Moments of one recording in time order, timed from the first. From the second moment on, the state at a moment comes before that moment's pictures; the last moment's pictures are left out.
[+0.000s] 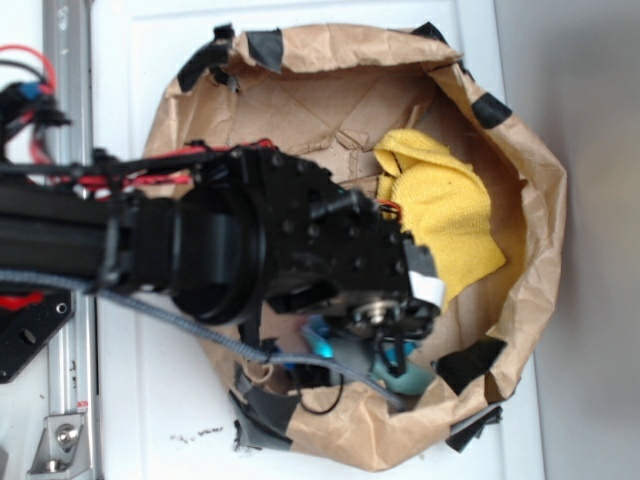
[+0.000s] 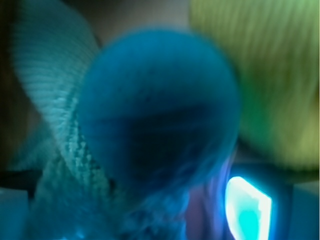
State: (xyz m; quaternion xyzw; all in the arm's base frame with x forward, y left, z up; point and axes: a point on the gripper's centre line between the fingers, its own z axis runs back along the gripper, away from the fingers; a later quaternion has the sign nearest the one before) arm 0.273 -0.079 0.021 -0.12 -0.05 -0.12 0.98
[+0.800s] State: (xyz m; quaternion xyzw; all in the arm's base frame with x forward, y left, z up) arm 0.250 -0.059 0.067 -0.05 -0.12 -0.12 0.98
